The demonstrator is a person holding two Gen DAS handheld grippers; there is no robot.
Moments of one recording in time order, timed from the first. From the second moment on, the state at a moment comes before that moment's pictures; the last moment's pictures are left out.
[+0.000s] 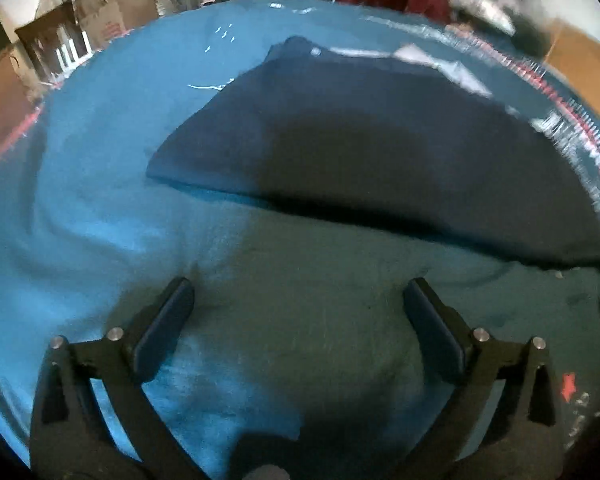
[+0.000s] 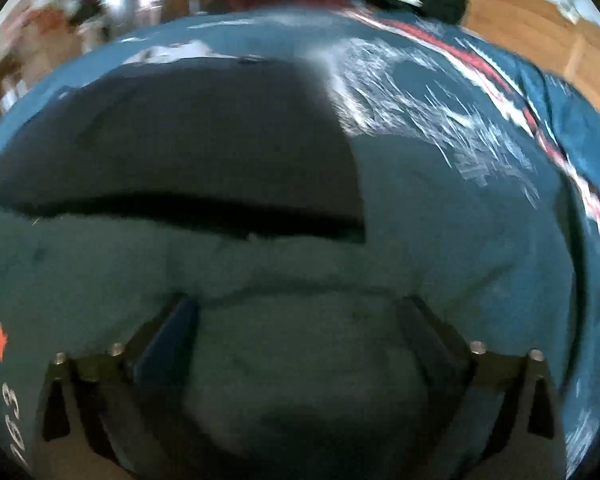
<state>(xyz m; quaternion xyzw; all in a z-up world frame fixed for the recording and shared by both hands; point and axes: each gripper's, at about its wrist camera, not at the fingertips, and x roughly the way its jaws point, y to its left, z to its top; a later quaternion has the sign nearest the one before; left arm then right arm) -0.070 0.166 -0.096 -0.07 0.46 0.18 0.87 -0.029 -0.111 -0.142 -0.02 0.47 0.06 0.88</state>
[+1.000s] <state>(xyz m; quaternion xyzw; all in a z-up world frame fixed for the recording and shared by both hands) -0.088 0.151 -0.097 -0.05 0.42 0.22 0.88 -0.026 -0.119 -0.154 0.01 0.44 0.07 0.89</state>
